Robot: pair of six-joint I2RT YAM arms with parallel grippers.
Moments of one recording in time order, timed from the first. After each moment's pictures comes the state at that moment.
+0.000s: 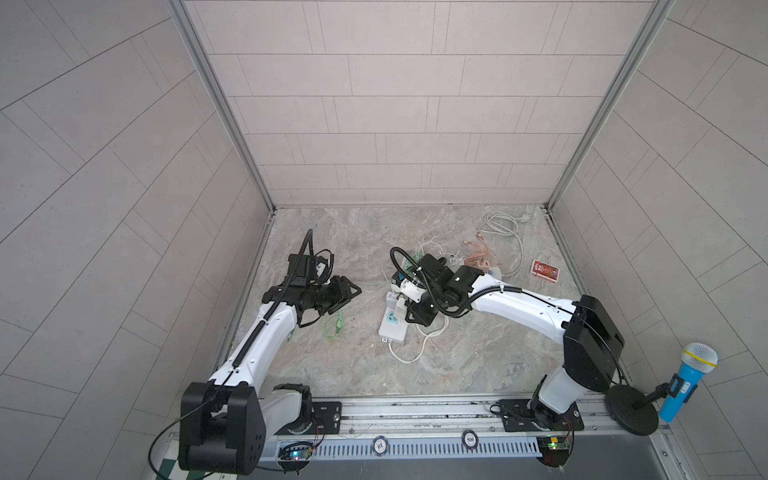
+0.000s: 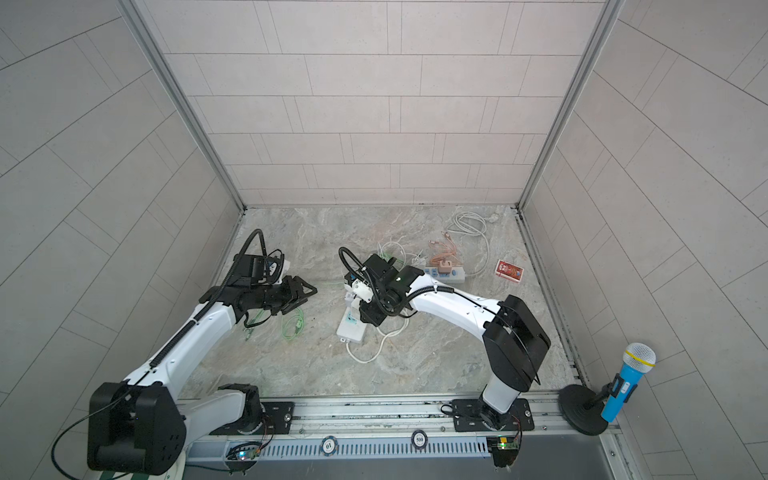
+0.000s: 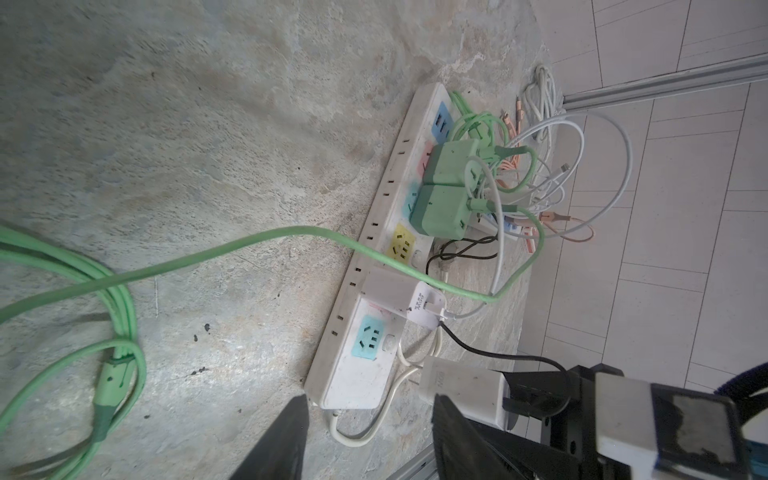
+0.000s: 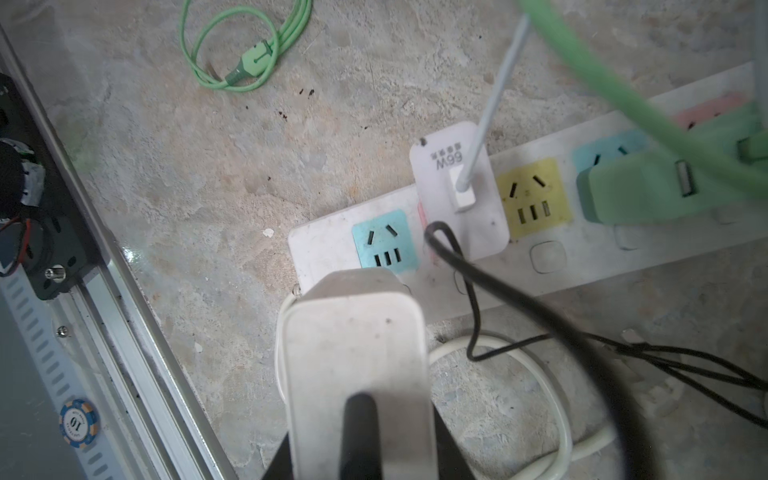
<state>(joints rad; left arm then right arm) -0.07 1.16 0.77 -0.57 0.62 -0.61 0.81 1.66 1.26 -0.71 -0.21 -0.05</state>
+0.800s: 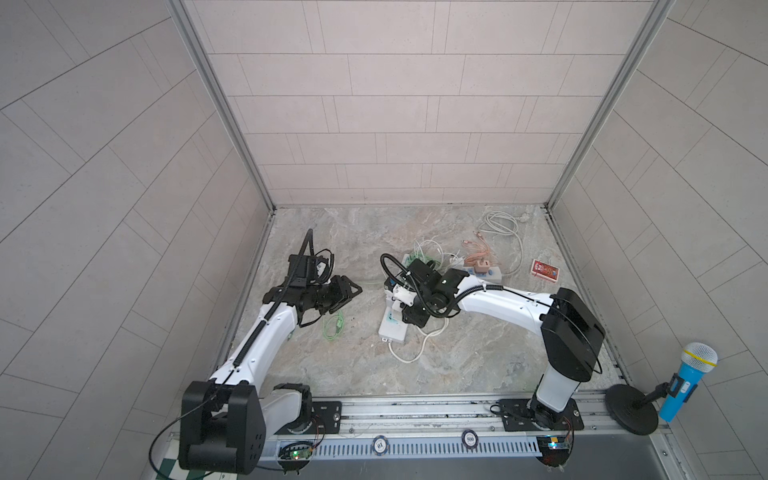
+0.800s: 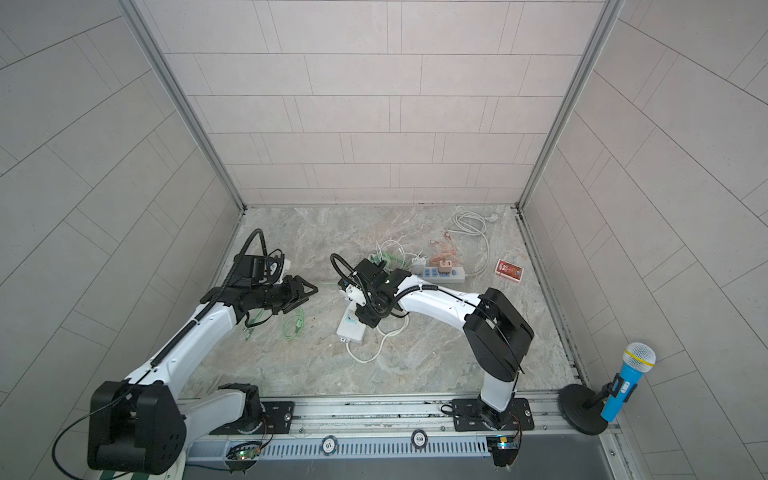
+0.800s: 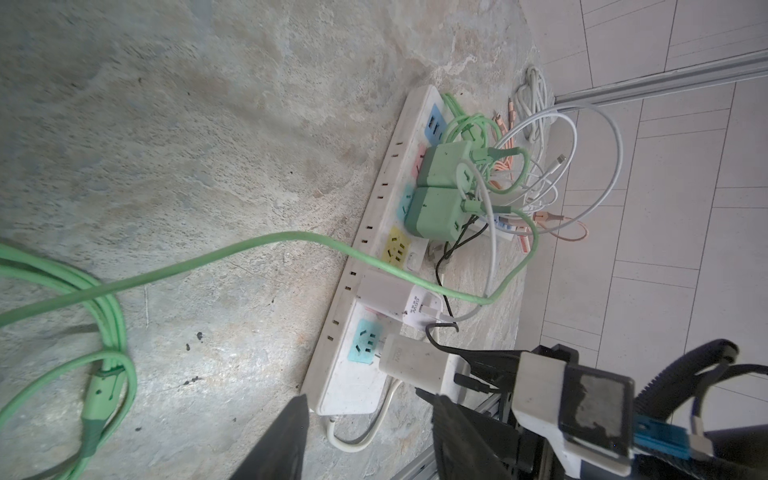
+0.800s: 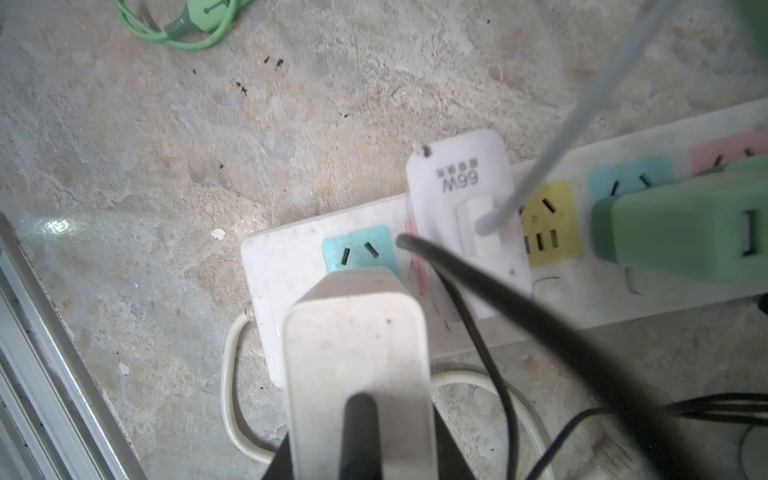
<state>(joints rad) -0.07 1.16 0.75 -0.54 0.64 -0.61 0.84 1.76 1.28 -0.66 -0.13 -0.12</state>
